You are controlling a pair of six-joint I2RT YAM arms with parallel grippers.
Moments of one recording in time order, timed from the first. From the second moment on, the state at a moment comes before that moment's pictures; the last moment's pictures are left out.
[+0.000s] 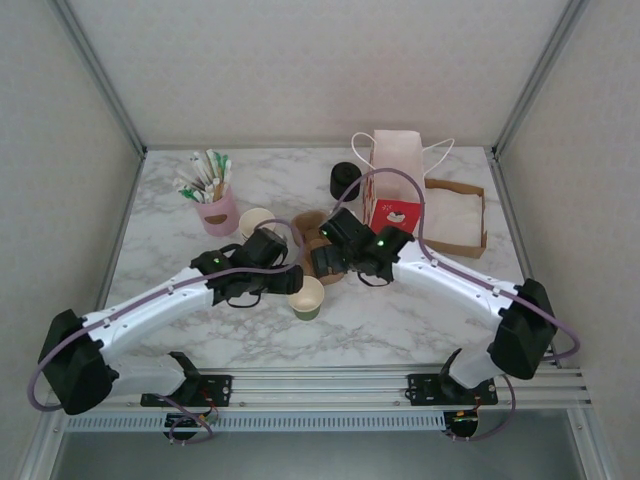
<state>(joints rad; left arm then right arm) -0.76 1.22 0.93 -0.68 -0.09 -0.65 0.92 1.50 1.27 -0.80 0.24 0.52</state>
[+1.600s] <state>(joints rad) -0.73 0.84 0.74 -0.37 -0.37 -0.72 0.54 2.59 2.64 -1.00 0.34 0.40</state>
